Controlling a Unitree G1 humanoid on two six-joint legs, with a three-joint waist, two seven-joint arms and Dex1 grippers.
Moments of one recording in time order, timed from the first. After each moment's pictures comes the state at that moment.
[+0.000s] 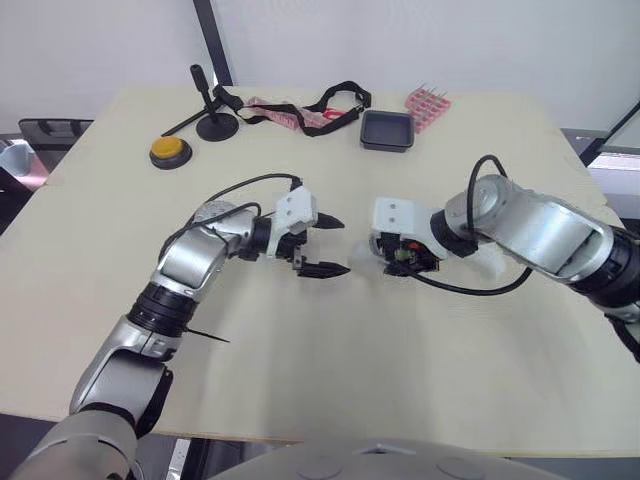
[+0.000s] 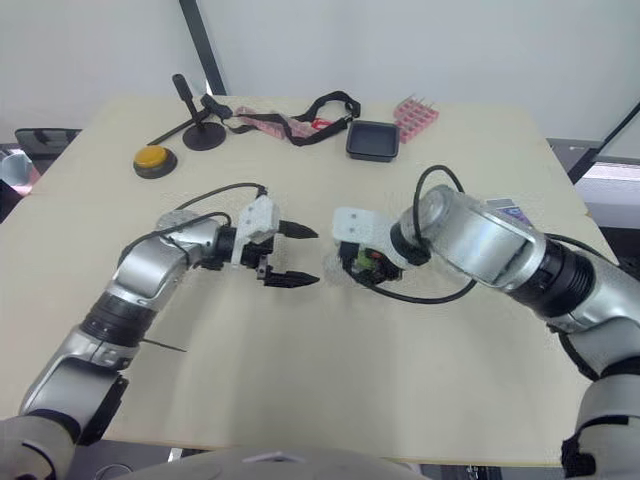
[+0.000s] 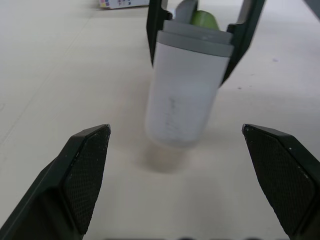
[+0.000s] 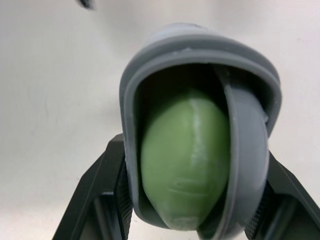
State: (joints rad) left arm -0.60 0.44 -0.32 0.02 -0.26 0.37 -1.16; right arm -1.03 -0.86 0.83 -0.42 0.37 1.15 0.92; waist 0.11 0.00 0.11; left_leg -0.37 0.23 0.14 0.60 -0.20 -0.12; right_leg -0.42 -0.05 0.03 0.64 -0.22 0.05
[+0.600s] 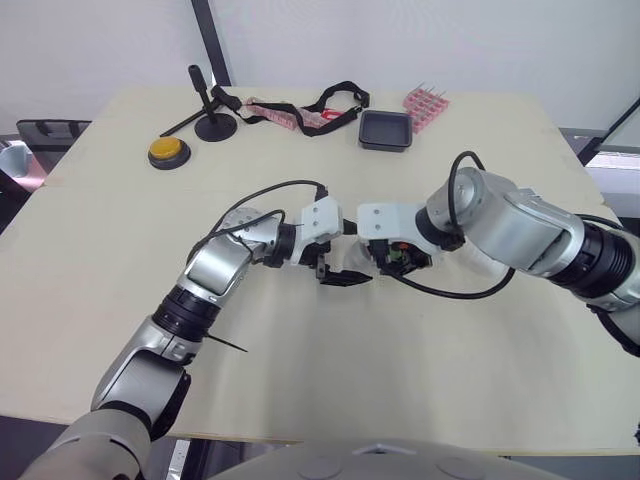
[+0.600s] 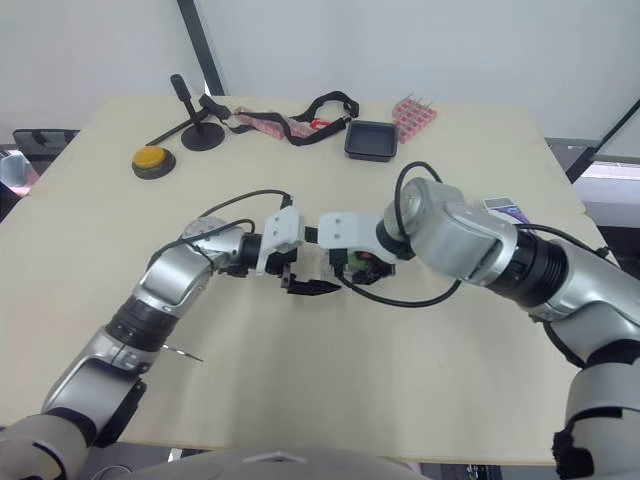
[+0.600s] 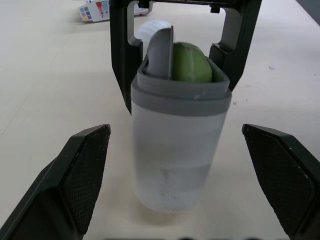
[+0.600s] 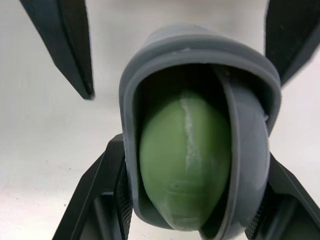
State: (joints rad) left arm -0.60 0.37 -0.37 0.02 -0.22 0.33 -1.13; right arm -1.09 -0.79 0.90 -0.38 0.21 1.09 1.09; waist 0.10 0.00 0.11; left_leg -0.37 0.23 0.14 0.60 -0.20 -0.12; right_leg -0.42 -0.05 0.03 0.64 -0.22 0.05
